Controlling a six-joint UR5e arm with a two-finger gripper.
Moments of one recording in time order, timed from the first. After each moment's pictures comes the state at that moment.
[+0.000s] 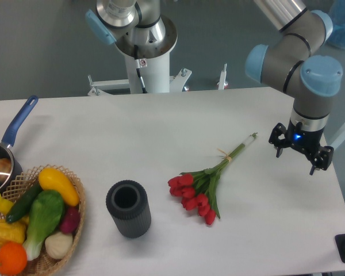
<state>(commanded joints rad) 2.81 -2.05 -1.52 -0.92 1.49 1.52</state>
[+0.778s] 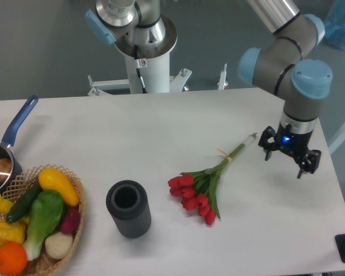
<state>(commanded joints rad) 2.80 -1.98 -1.71 -0.83 1.36 1.50</state>
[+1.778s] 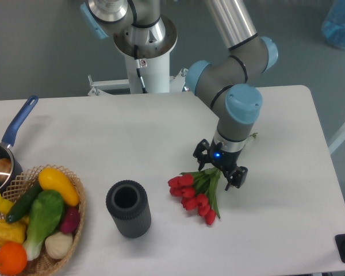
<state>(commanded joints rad) 2.59 -1.99 -1.79 -0.93 1.39 1.31</state>
